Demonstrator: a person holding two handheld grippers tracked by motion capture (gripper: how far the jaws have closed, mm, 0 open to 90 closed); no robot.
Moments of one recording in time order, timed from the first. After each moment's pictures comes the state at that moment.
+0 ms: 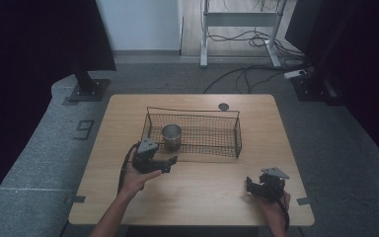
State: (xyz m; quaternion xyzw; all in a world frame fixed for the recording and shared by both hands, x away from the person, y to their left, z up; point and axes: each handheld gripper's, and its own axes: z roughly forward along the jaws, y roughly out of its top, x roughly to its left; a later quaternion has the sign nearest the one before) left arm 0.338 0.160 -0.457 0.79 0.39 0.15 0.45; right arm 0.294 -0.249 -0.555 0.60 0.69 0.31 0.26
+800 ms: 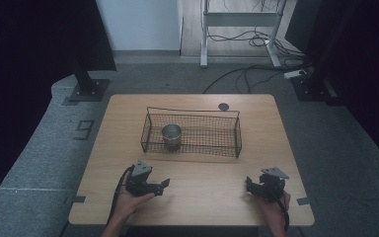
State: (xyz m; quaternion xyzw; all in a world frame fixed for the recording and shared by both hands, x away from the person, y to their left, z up) left arm 0.297 0.181 -0.510 0.80 0.42 0.13 0.41; right arm 0.294 -0.249 -0.555 0.60 0.69 0.31 0.26
